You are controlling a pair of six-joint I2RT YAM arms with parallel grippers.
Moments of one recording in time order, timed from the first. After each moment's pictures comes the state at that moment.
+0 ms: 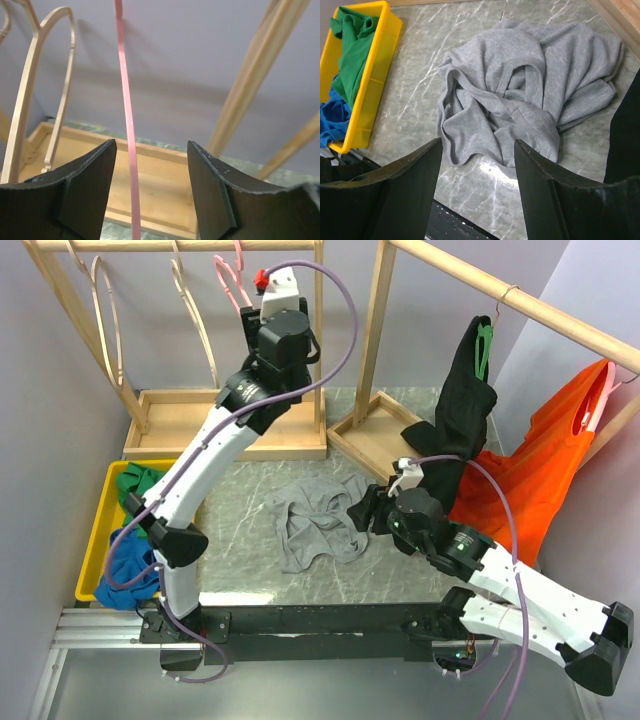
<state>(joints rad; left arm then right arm) -0.76 1.86 2.35 -0.46 -1.00 -0.10 0.85 0.82 0.69 -0.33 0.24 0.66</state>
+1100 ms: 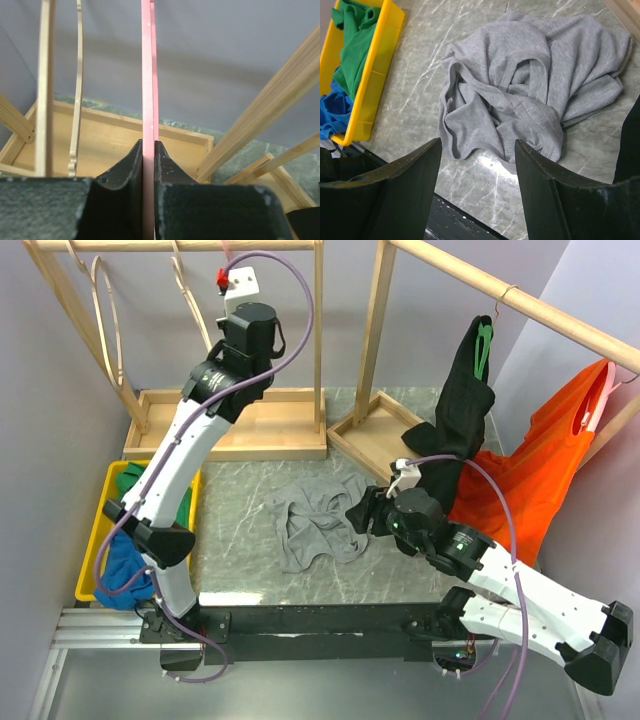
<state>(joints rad) -0.61 1.82 2.31 -0.70 -0.81 -0.28 0.85 0.81 0.69 -0.35 0.21 0.66</state>
